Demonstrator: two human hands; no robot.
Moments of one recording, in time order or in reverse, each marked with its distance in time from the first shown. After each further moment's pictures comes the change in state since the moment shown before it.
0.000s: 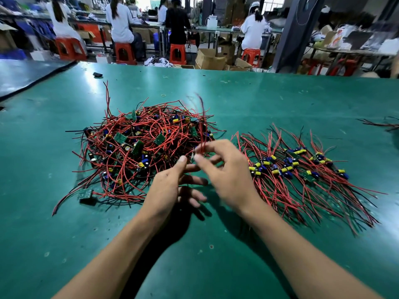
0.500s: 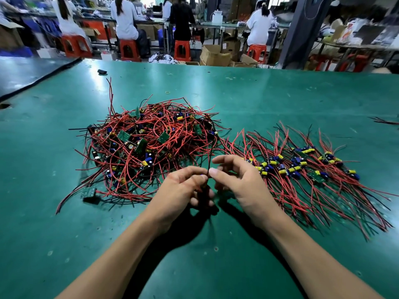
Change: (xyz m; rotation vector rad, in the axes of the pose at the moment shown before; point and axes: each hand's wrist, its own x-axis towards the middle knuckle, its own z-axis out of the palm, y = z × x) left_hand 0.000 -0.005 -0.002 0.172 -0.087 0.010; right_hand -0.020 0.019 -0.018 0.496 -0.174 0.378
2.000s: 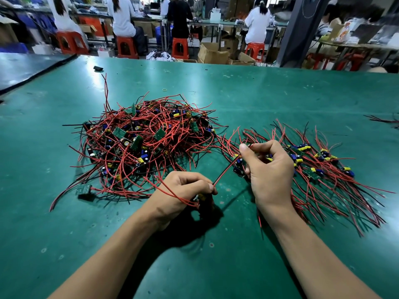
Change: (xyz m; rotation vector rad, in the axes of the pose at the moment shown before) left_hand -0.006 0.005 0.003 0.182 -0.117 0.034; right_hand 0.010 -0.007 -0.019 -0.120 0.624 -0.205
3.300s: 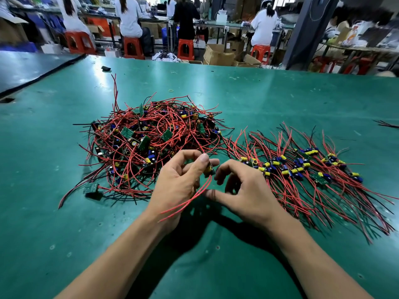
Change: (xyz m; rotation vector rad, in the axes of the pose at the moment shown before) left_hand -0.003 0.013 0.010 -0.384 0.251 0.166; right_hand -0.022 -0.003 0.001 -0.365 -0.714 -0.319
